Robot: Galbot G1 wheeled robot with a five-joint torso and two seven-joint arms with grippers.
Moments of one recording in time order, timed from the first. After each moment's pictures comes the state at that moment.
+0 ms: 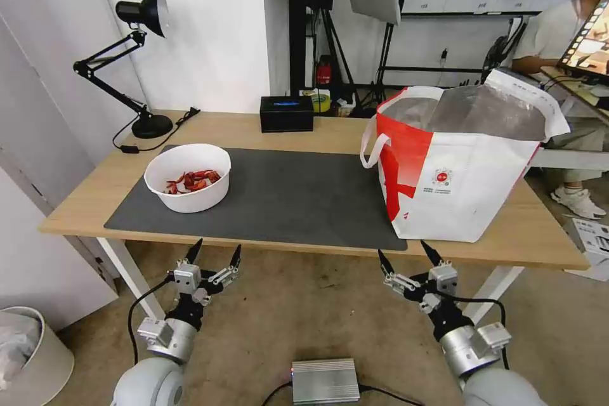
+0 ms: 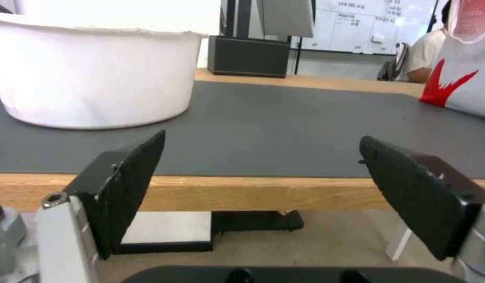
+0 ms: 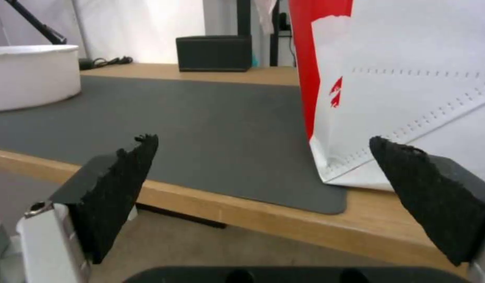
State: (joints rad) left arm 1.53 -1.22 -0.48 -1.92 -0.36 -0.21 0.07; right arm -1.60 0.83 0.26 2.10 0.48 0.24 0.29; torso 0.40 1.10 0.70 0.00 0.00
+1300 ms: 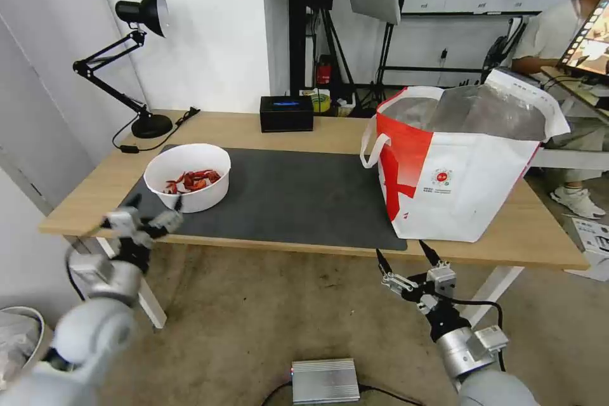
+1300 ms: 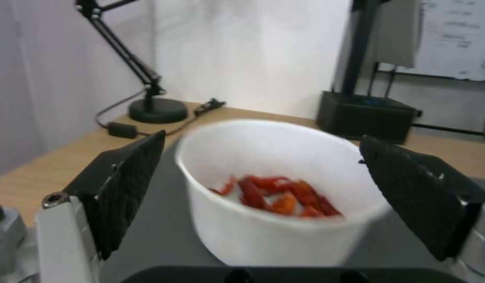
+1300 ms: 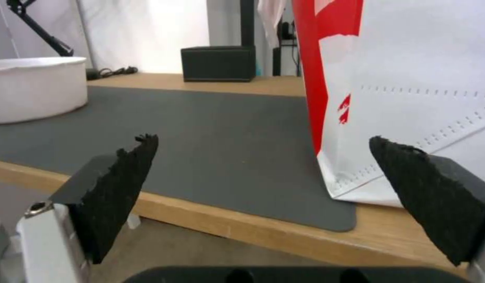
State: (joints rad) left arm 1.33 -0.87 -0.63 -2.01 -0.78 0.07 -0.26; right arm -1.59 0.84 0.26 2.11 0.48 0.25 0.29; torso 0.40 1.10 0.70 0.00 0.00
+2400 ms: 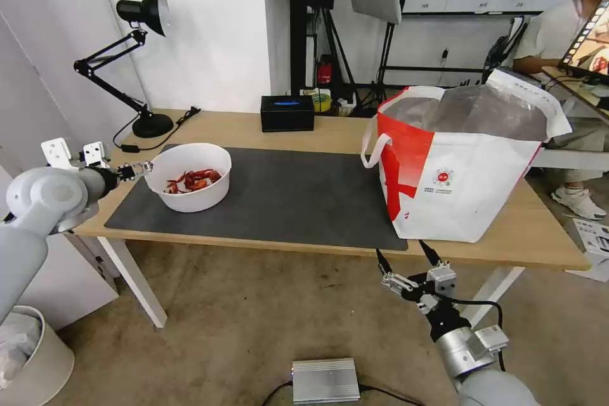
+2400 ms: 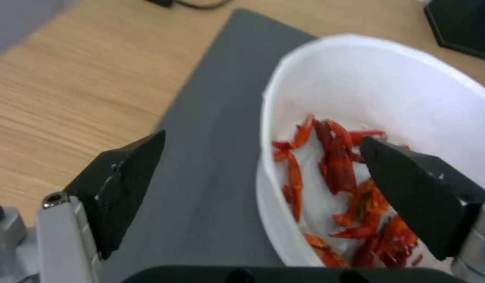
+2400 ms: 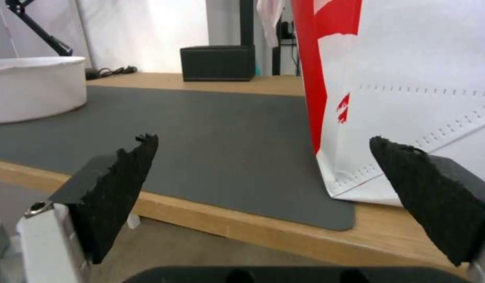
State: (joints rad) left arm 0.64 -0.63 -0.26 -1.62 -1.48 0.66 -0.58; right arm -1.59 0.84 0.26 2.11 0.48 0.25 0.29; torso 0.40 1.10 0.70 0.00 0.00
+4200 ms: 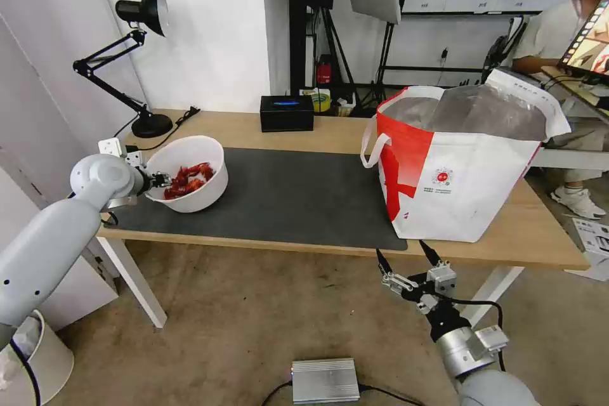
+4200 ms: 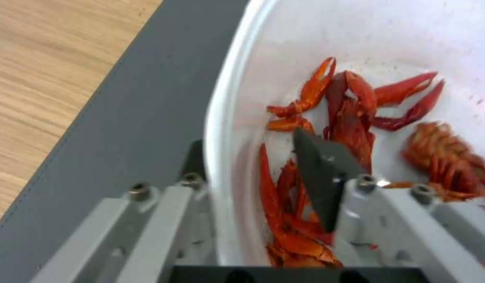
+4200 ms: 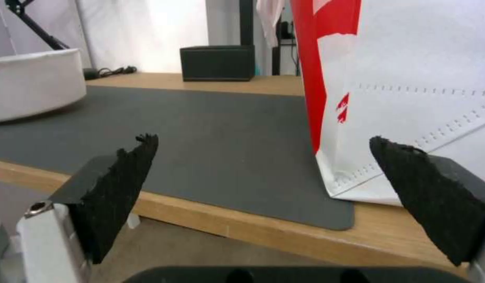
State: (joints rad) left arm 0.42 -0.73 -0.02 -1.45 -1.52 0.74 -0.74; right arm -1.59 0.84 0.26 2.11 0.48 0.25 0.29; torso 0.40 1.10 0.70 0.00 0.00
